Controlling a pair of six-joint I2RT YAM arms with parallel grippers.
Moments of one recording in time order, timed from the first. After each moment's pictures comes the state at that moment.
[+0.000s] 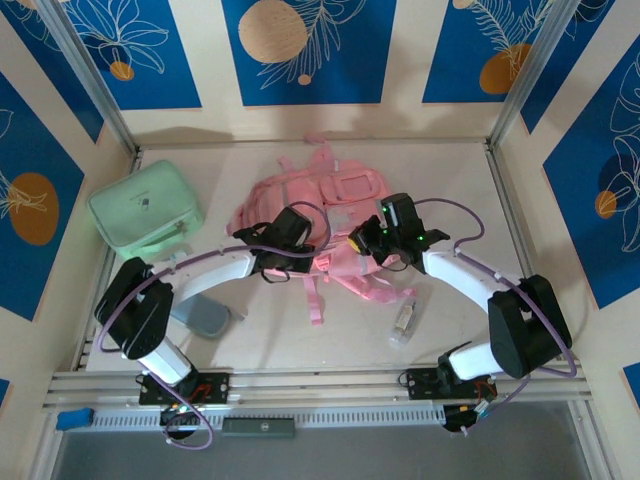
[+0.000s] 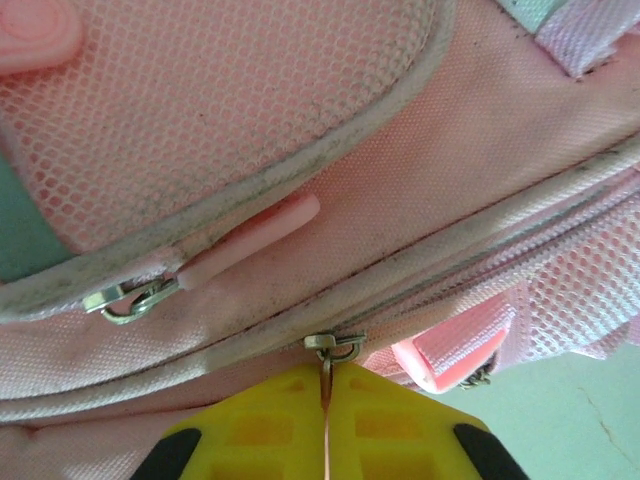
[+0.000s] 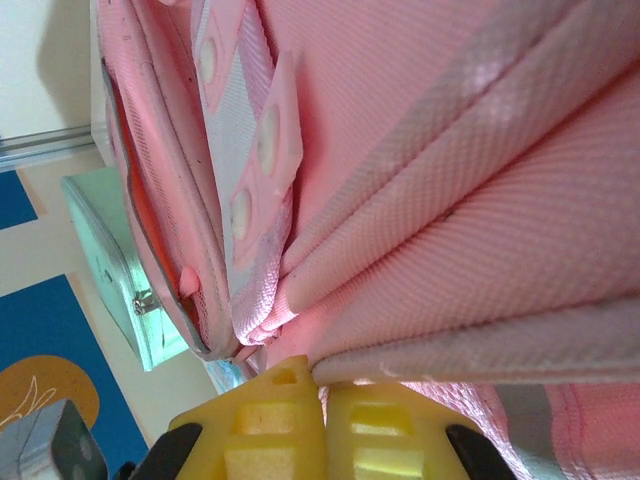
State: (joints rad) left arm -0.76 1.62 1.08 -0.46 -0.01 -0.48; right arm 0.44 1.41 0.84 -0.20 -0.36 1.30
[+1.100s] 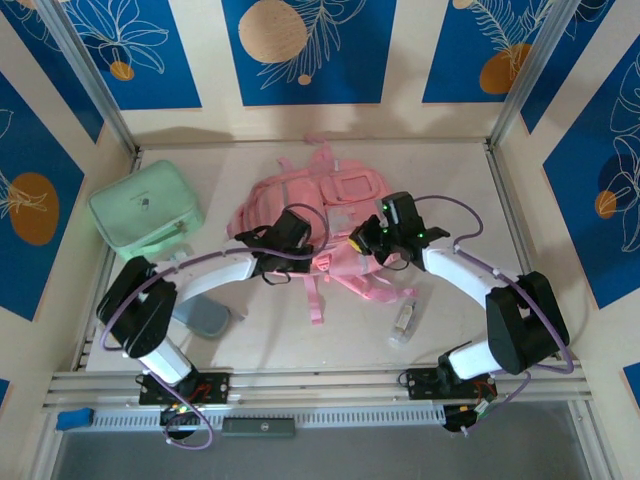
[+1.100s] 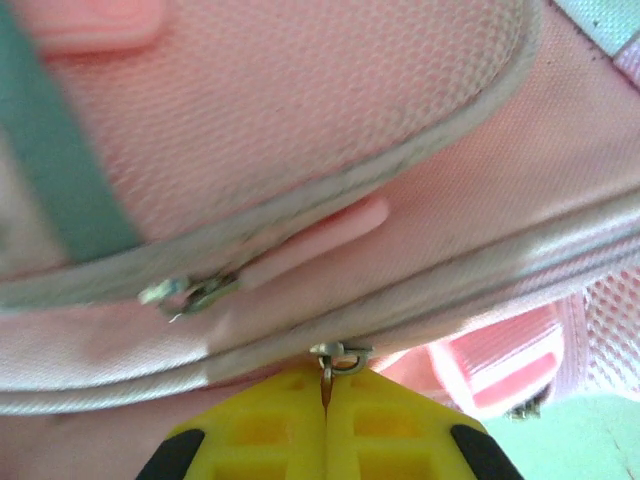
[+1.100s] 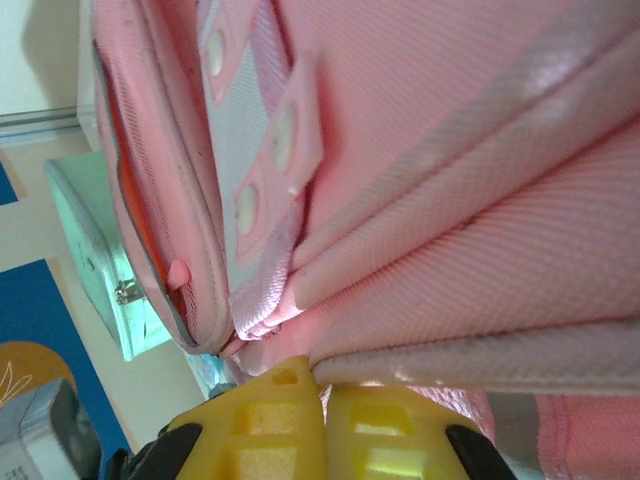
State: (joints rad) left arm -0.76 1.59 1.04 -0.43 -0.08 -0.54; right arm 0.40 1.43 0.86 -0.24 -0.40 1.21
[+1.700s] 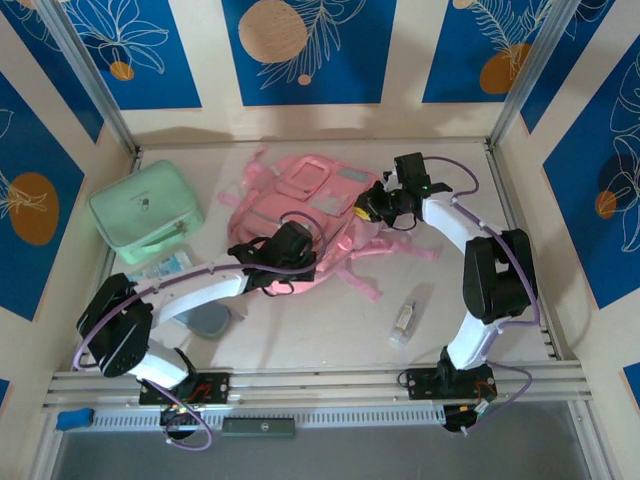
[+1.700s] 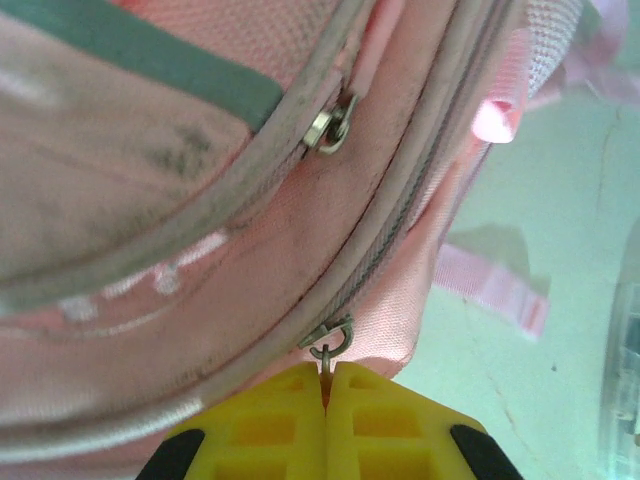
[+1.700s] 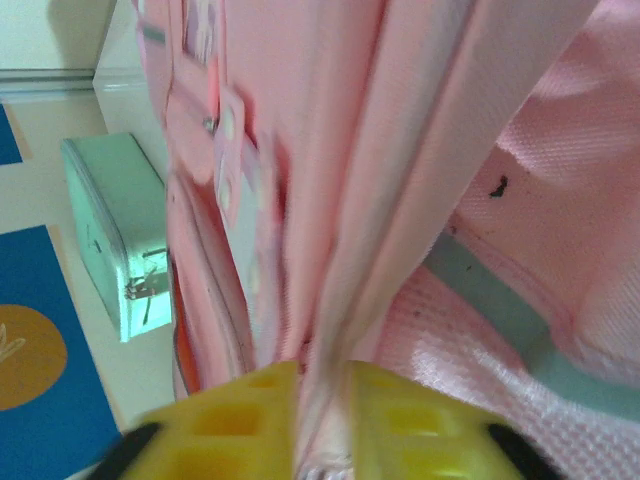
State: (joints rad) left arm -0.87 1.49 0.98 -0.41 -0.09 -0.71; right arm 0.23 1.73 1.24 -0.41 -0.60 0.88
